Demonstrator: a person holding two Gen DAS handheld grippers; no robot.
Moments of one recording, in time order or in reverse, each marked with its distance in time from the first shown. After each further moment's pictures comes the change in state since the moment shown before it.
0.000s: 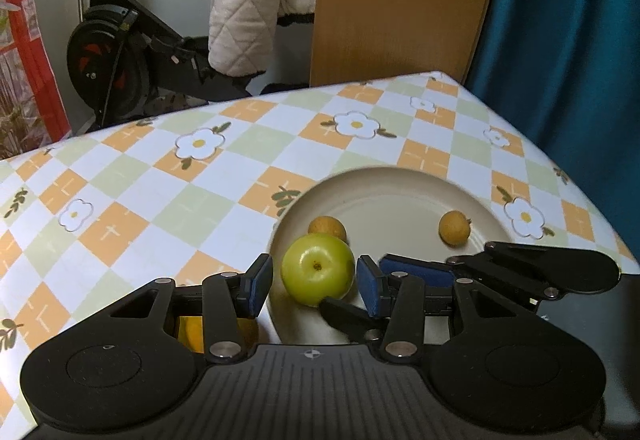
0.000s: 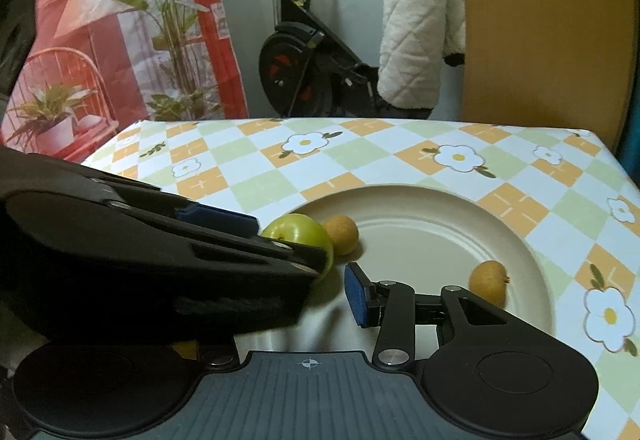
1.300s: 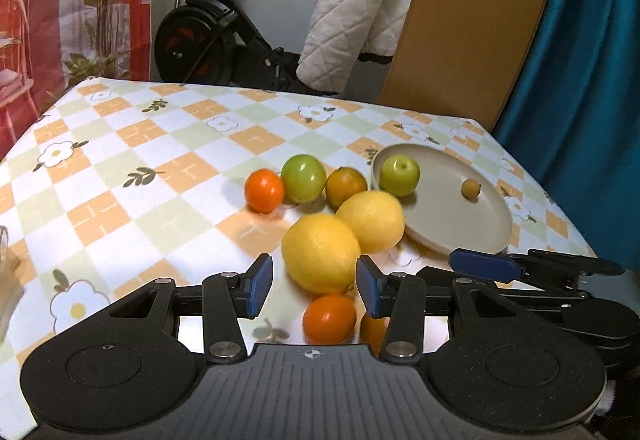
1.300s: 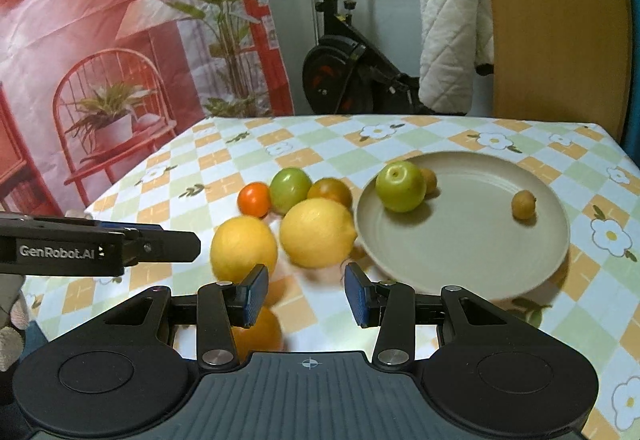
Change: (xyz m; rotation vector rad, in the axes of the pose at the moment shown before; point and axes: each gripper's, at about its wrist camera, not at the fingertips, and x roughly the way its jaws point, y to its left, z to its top) left arm -0.130 0.057 -0.124 -0.234 -0.134 0.066; right arm -0.091 0.073 -0.063 -0.036 -0.022 0.097
